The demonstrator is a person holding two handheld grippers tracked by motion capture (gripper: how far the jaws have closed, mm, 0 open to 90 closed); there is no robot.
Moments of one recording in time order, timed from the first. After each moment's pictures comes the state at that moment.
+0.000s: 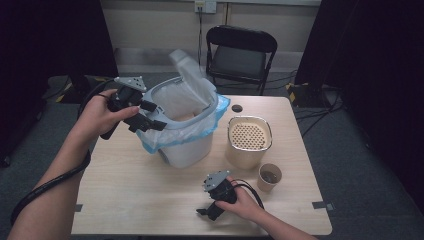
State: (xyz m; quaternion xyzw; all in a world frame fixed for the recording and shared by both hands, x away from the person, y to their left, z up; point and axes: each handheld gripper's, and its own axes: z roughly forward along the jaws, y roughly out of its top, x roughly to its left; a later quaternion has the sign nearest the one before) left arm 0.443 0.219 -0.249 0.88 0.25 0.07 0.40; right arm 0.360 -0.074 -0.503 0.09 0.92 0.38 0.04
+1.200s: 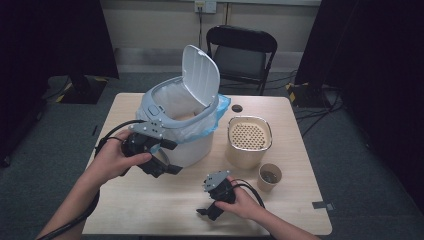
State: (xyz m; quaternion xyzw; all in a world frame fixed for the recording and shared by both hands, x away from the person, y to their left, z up) left arm 0.372 0.177 -0.307 0.89 0.14 0.01 0.43; right arm 0.360 -0.074 -0.503 0.09 0.92 0.38 0.05
